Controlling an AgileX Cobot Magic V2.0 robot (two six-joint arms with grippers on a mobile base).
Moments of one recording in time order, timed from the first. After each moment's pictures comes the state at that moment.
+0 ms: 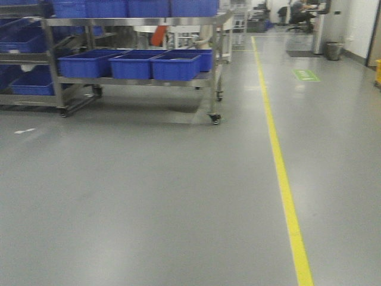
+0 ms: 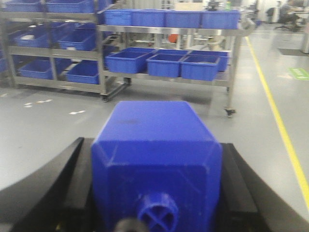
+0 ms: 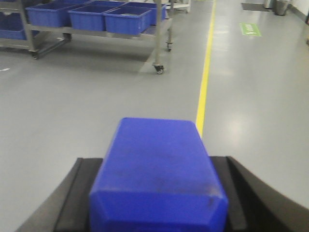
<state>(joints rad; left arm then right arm) 0.00 0.23 -0.50 0.29 0.39 -0.27 0.04 0.29 -0.35 0.01 0.29 0.02</state>
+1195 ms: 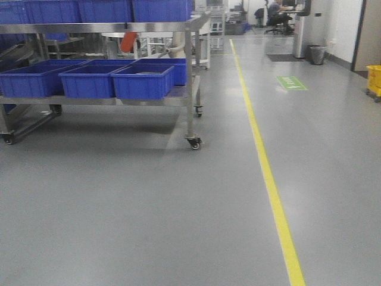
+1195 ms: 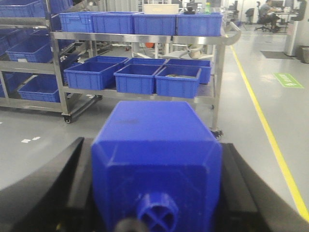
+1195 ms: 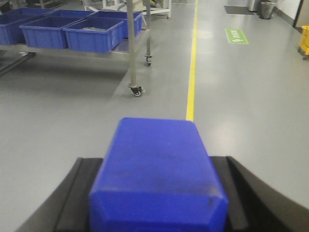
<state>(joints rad) 0.00 0.23 -0.50 0.29 0.39 -0.27 0.04 0.29 -0.35 0.01 0.29 0.02</state>
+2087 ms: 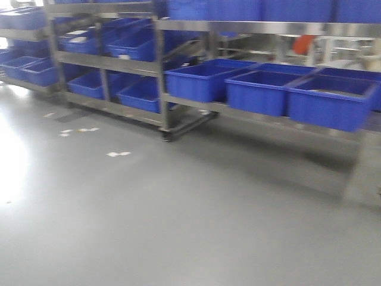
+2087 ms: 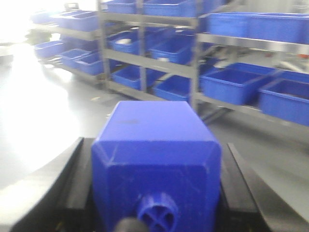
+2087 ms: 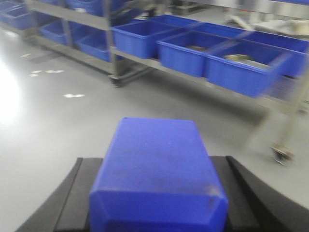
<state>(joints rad) 0.00 0.23 -0.50 0.29 0.39 -0.27 0.04 0.29 -0.35 0.01 0.29 0.02</state>
